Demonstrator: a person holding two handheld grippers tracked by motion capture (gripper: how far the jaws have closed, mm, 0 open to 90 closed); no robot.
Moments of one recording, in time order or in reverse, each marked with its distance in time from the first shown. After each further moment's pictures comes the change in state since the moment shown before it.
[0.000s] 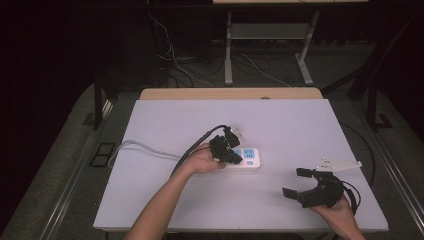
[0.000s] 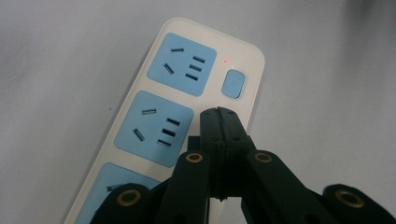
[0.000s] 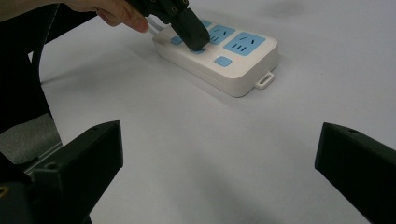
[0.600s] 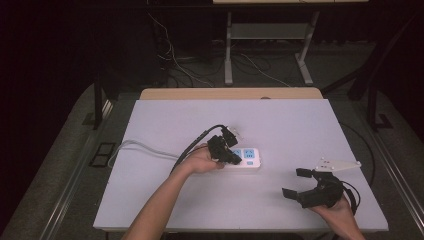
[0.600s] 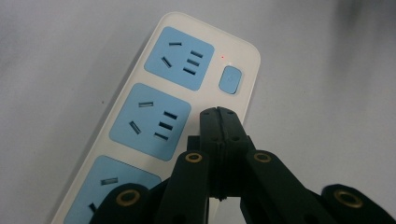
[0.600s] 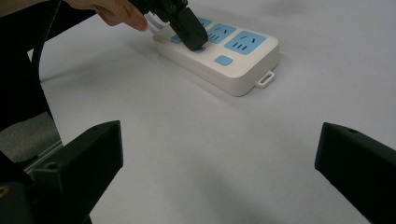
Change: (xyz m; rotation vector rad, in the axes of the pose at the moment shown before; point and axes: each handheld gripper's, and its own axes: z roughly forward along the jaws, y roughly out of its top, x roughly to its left) left arm 0.006 -0.005 0.000 -0.009 -0.050 -0.042; right arm 0.001 0.000 0.000 0.005 -0.001 -0.003
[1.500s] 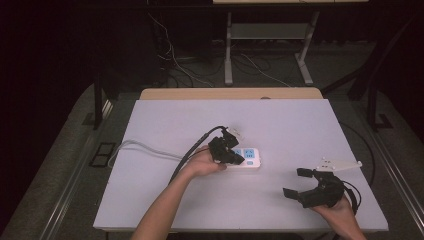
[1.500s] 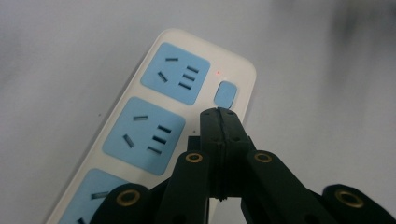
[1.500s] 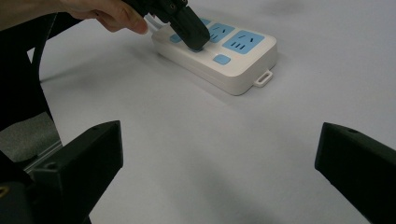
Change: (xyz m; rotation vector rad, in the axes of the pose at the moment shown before) left arm -0.006 -0.001 0.001 -0.058 0.023 0.006; right arm -0.002 0.000 -0.001 0.001 -0.001 -0.002
